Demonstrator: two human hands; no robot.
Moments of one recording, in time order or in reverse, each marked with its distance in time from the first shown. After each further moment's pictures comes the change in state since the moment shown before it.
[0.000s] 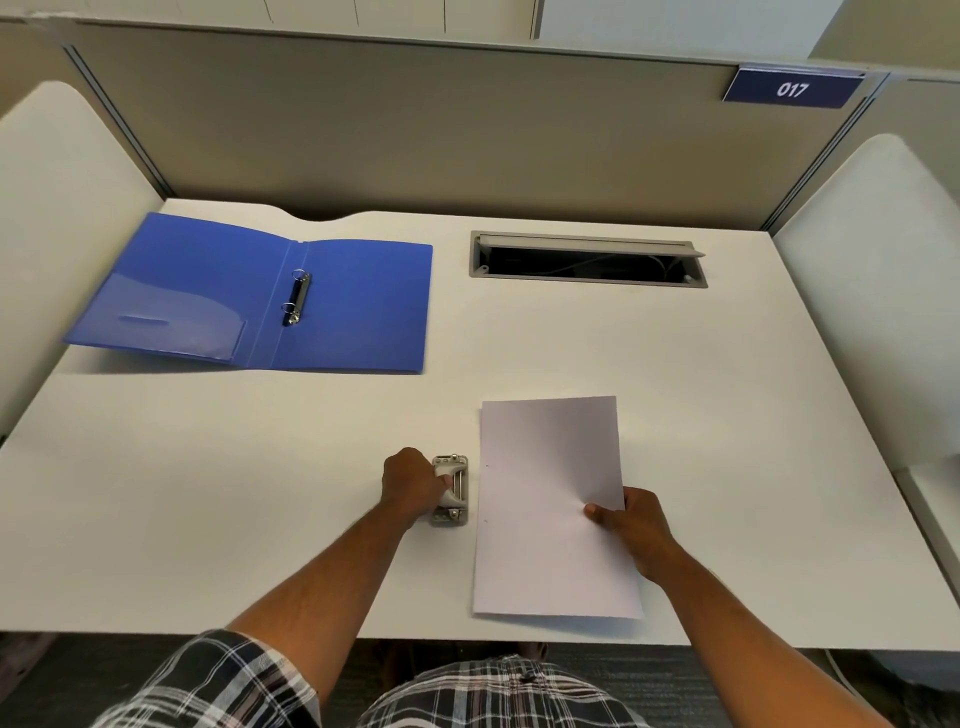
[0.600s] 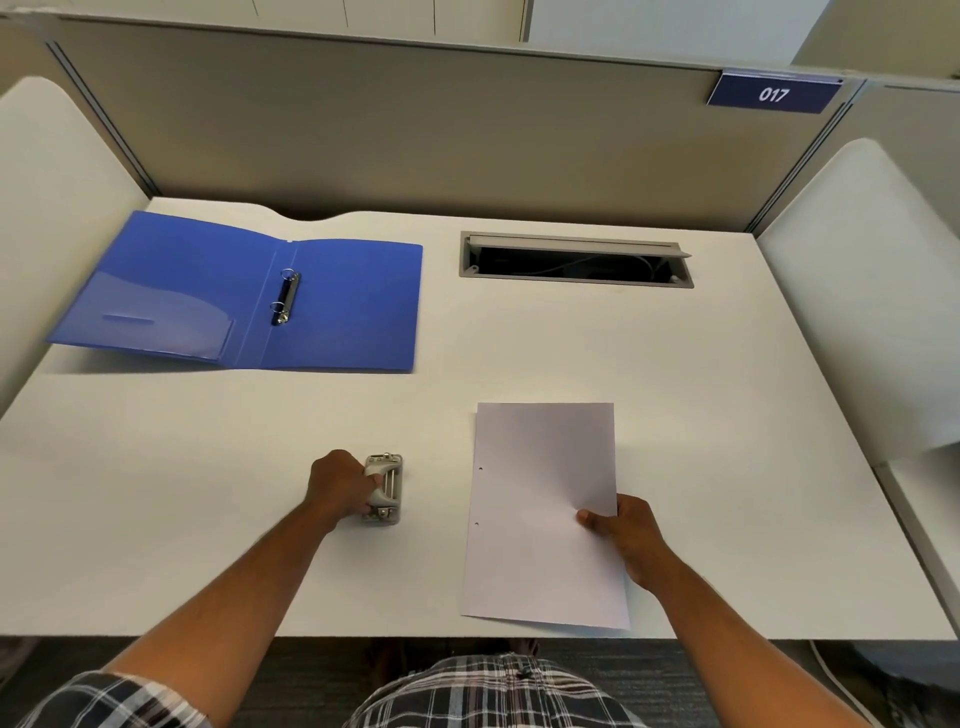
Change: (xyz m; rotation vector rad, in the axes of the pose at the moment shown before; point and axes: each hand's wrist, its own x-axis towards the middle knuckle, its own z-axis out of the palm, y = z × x) left_hand 0.019 -0.055 -0.053 -0.089 -0.001 -0.052; right_hand -0.017 0.004 -0.004 0.093 -0.030 0.013
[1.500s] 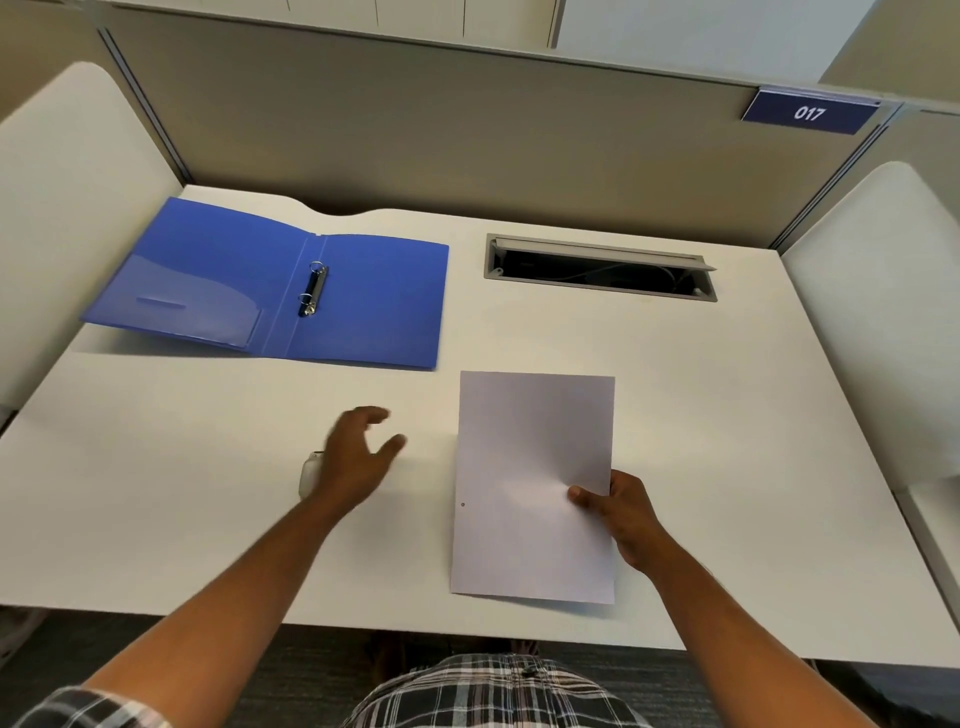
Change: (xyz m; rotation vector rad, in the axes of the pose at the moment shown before) left_hand -0.029 0.012 -0.027 -0.200 0.193 0.390; right_hand -0.011 -0.053 0.039 0.030 -0.109 -0.098
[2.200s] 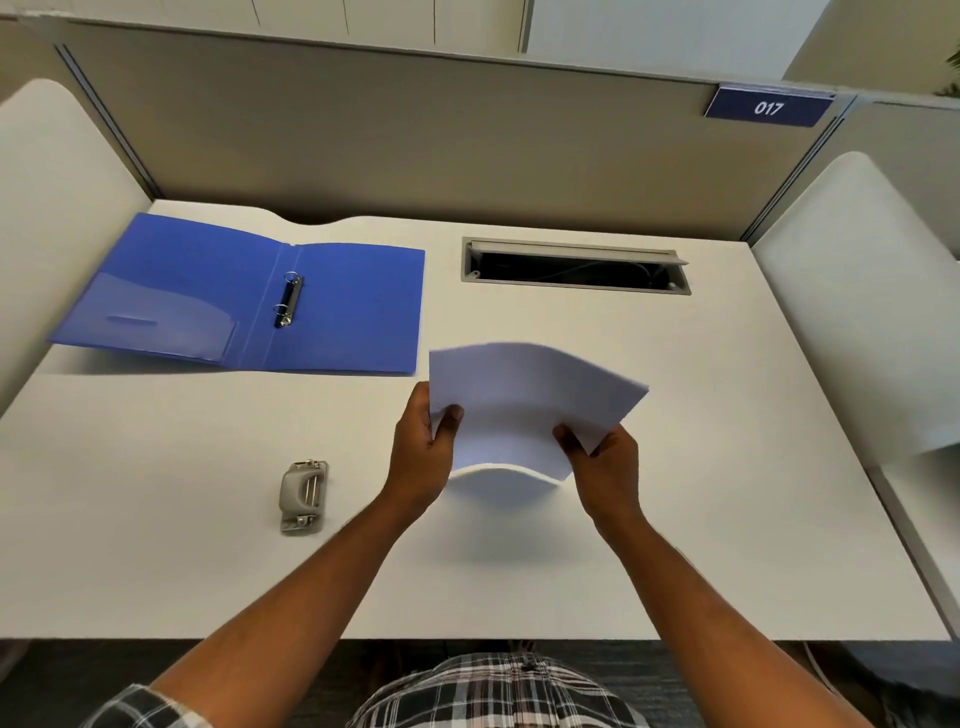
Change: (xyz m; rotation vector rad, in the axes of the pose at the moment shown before) left_hand -0.027 0.088 0.062 -0.495 -0.082 0.229; right_hand -0.017 -0.060 0.029 -0.075 0.349 -0.400
